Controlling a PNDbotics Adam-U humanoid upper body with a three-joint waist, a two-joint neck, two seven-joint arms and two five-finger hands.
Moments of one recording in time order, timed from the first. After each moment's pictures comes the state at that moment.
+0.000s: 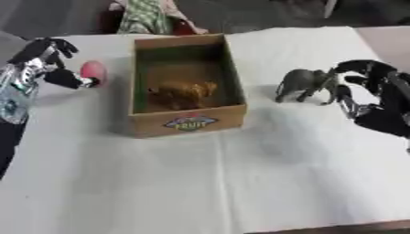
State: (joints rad) left arm -0.85 0.55 0.00 -0.91 -0.79 0.13 -0.18; right arm -0.45 -0.30 -0.02 -1.63 0.16 -0.07 0.31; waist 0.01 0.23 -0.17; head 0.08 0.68
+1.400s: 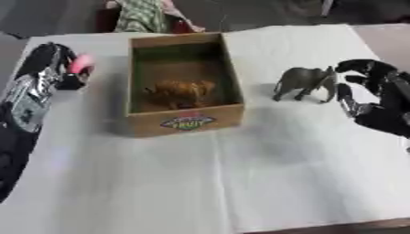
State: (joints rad) left arm -0.86 0.52 -0.01 -0.95 -0.77 0.15 0.02; right arm -0.45 -0.30 -0.02 -1.63 0.16 -0.07 0.30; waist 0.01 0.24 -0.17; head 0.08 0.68
